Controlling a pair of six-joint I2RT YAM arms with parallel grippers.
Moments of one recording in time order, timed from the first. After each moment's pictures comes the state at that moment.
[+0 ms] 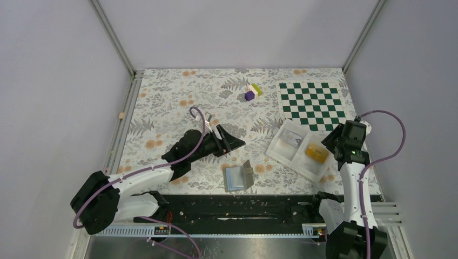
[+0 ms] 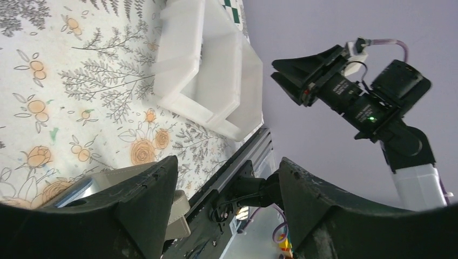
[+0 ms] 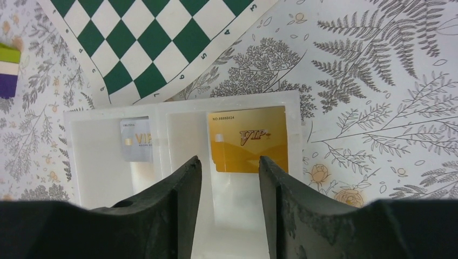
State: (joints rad) left arm -0.78 1.15 0.51 0.42 0.20 -1.12; right arm -0.27 0.86 0.63 -0.53 0.02 0.49
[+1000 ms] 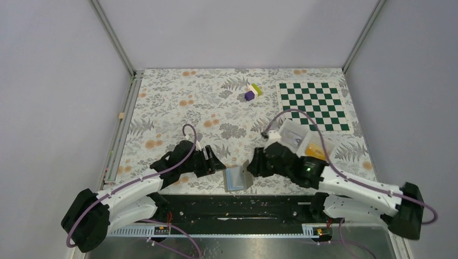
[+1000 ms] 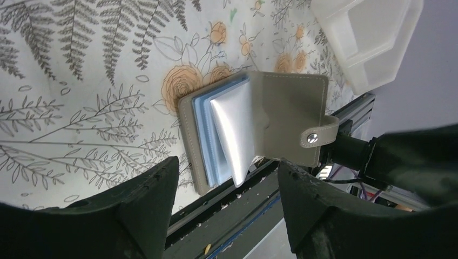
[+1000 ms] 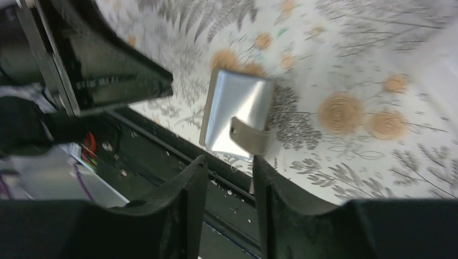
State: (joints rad) left arm -0.69 0.96 0.37 -0.08 0.26 -0.98; right arm 0.96 0.89 0.68 -0.48 0.12 0.79
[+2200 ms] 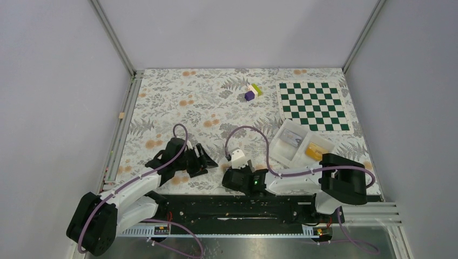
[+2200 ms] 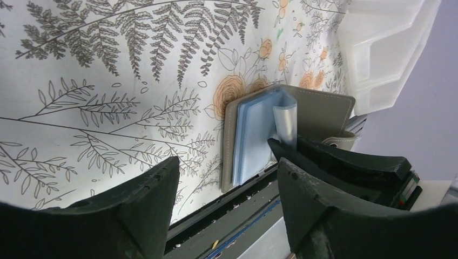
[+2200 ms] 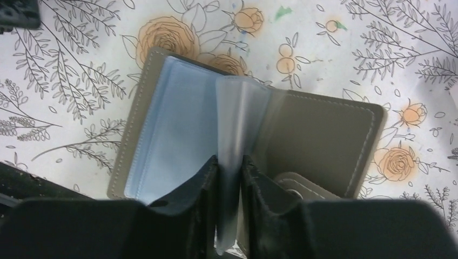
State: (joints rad) left arm -0.48 0.98 0.33 -0.14 0.39 -0.96; right arm 1.36 1.61 0.81 -0.30 0.61 0.70
